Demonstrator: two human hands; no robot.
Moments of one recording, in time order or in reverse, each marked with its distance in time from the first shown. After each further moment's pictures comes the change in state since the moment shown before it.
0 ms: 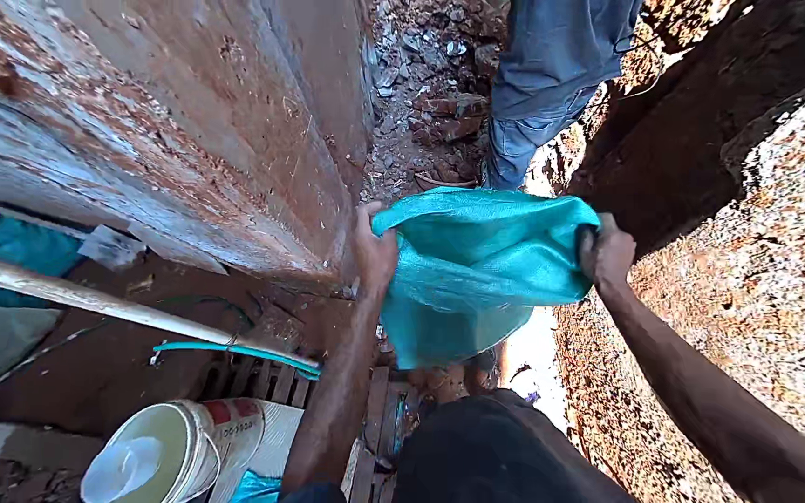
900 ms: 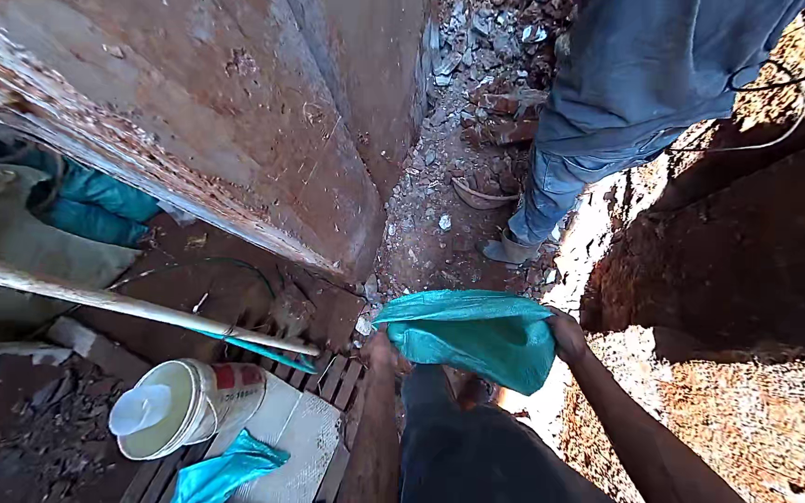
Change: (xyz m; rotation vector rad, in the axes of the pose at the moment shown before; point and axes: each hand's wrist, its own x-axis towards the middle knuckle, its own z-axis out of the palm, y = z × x) left_hand -0.028 -0.117 0.169 -0.736 0.669 -1.030; right_hand 0.093 0.057 0.136 0.932 -0.584 0.450
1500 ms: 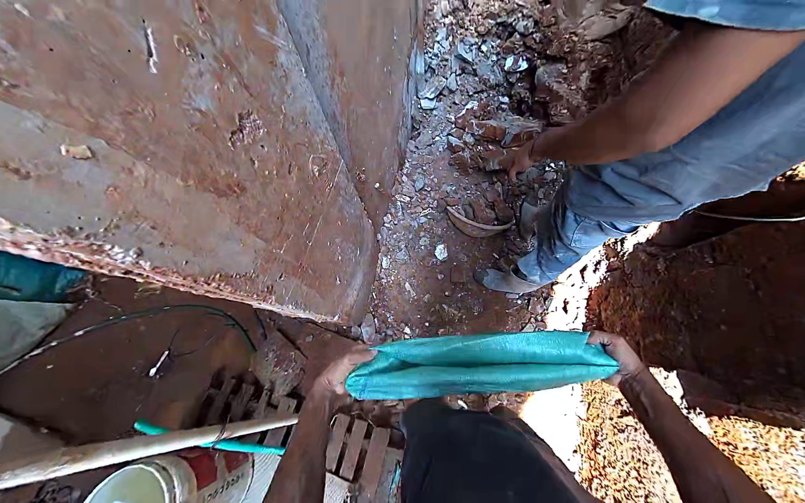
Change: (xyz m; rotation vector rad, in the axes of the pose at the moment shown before) left_hand 0.150 0.223 -0.019 0.348 -0.959 -0.245; right_hand 0.035 -0.112 0.056 0.322 -0.103 0.084
